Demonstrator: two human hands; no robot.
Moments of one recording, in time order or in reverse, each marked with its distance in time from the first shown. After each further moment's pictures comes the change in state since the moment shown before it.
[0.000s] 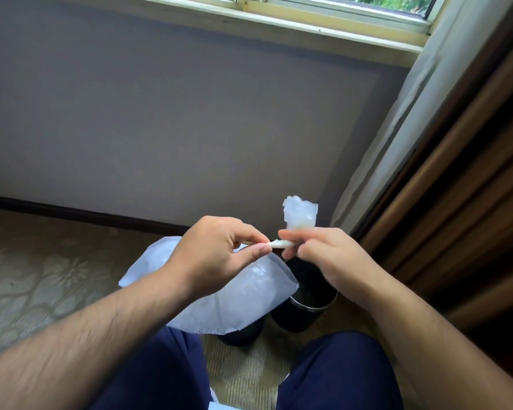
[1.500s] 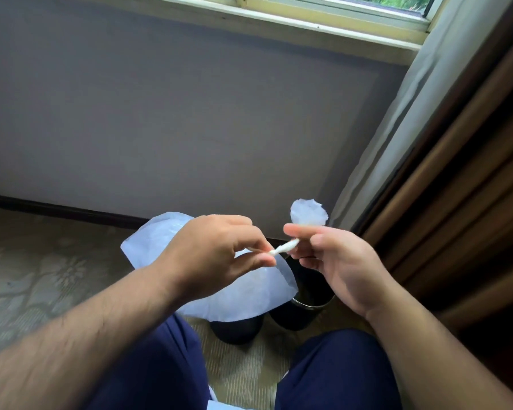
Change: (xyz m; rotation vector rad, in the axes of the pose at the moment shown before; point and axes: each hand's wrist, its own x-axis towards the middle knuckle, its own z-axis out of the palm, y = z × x) left_hand -0.001 0.007 -0.011 0.152 0.001 0.327; right_hand -0.003 0.022 0.002 0.576 0.023 0.004
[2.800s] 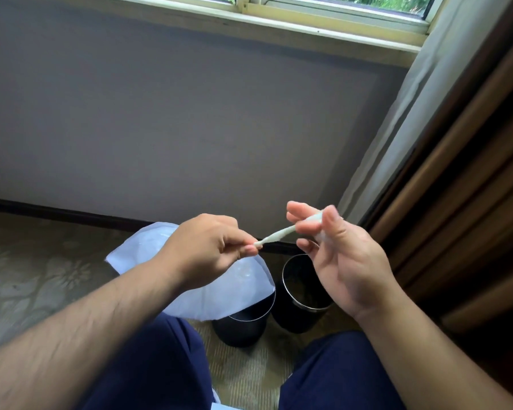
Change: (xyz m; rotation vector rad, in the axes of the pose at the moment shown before) left_hand -0.007 -0.030 0.008 -0.026 -0.086 -0.223; right_hand -0.006 -0.009 0.019 0.156 -0.033 -0.259
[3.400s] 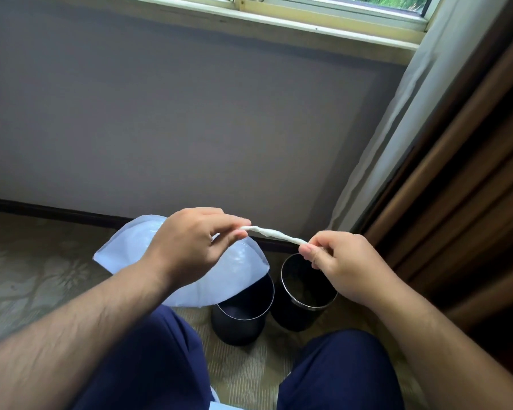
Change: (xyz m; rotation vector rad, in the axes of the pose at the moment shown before) left_hand -0.003 -0.002 -0.004 0.063 0.217 0.024; right_hand 0.005 0.000 -0.035 -1.263 0.028 0.196
